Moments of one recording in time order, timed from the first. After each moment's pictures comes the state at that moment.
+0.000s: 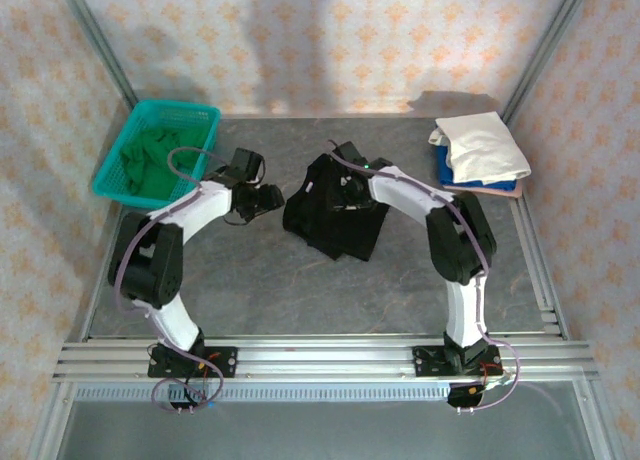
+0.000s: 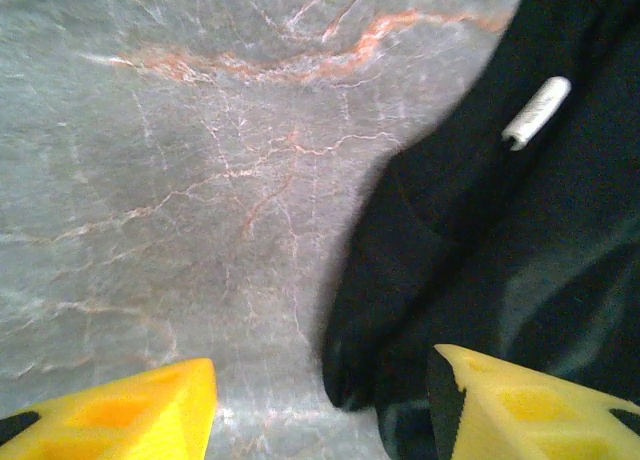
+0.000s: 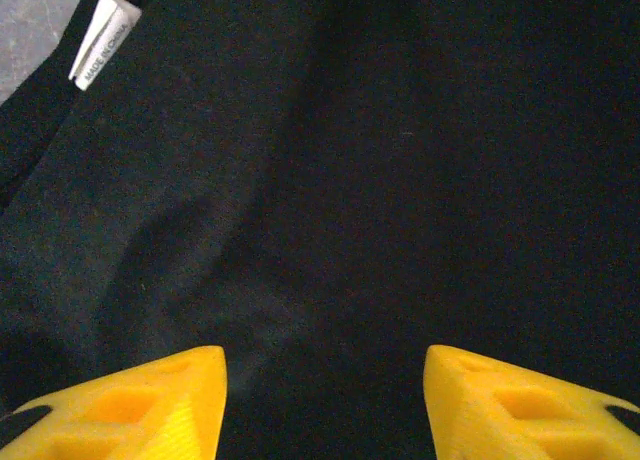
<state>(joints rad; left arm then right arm) -0.25 1.75 1.18 -0.52 0.15 -0.67 0.57 1.96 1.52 -0.71 0.04 0.46</state>
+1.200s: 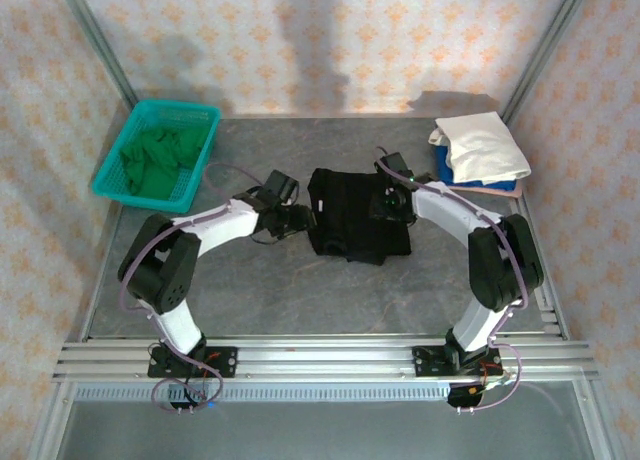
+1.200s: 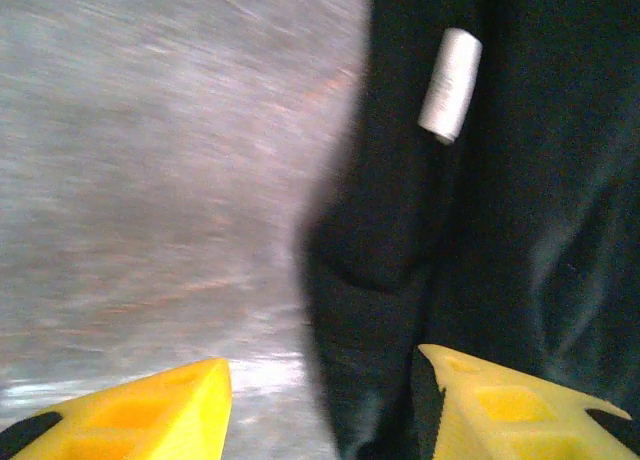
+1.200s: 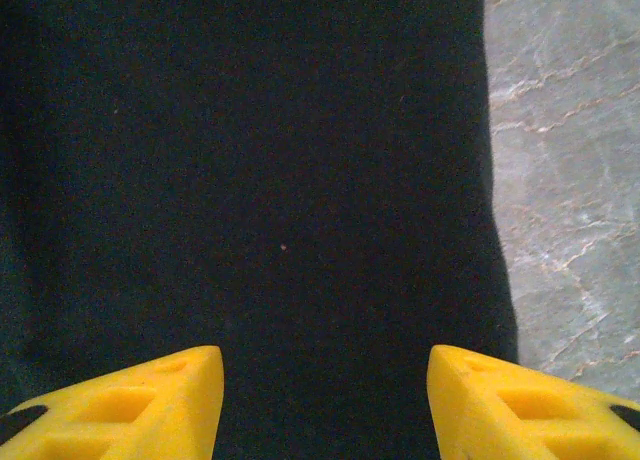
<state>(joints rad) -0.45 1.72 1.05 -0.38 0.17 -0.82 0.42 1.70 1.18 -0.66 0.10 0.50</state>
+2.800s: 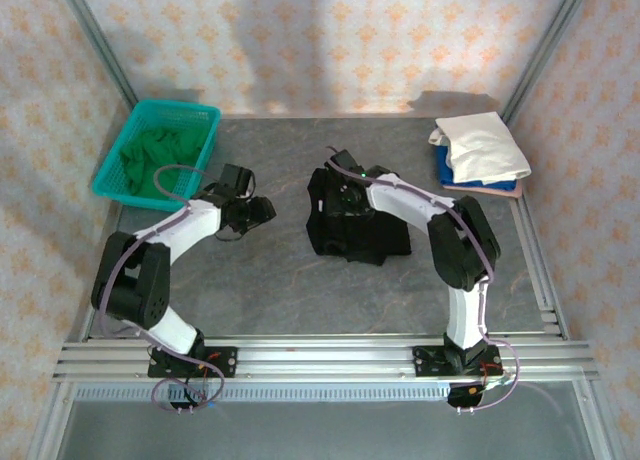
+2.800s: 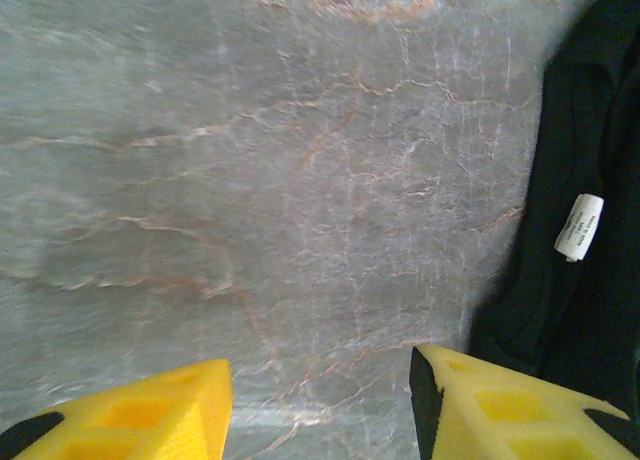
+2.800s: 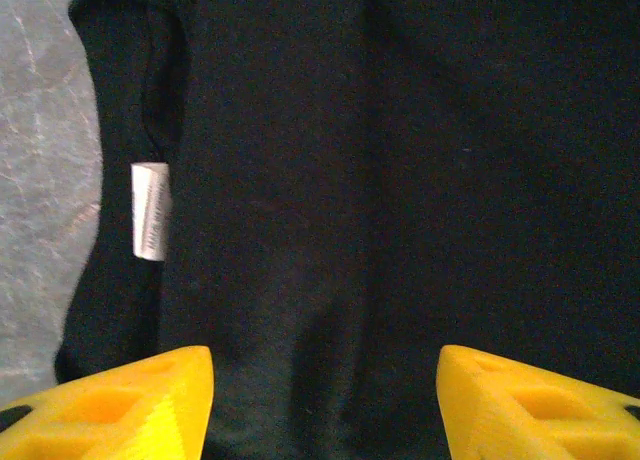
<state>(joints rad) -0.25 1.60 0.97 -0.42 0.16 -0.73 0.62 1.96 1.48 -0.68 0.12 0.55</state>
